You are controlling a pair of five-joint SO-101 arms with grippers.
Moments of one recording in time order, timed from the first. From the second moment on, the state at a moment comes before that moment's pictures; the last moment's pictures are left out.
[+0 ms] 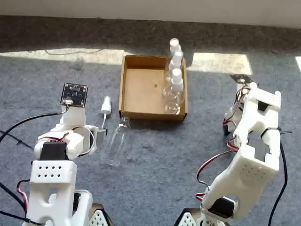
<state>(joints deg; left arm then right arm) -7.9 -56.7 61.4 61.1 -1.1 18.5 24.2 0.4 74.6 33.3</state>
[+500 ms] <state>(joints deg) -7.9 -59.0 61.1 61.1 -2.5 22.4 12.0 4.5 74.0 33.3</state>
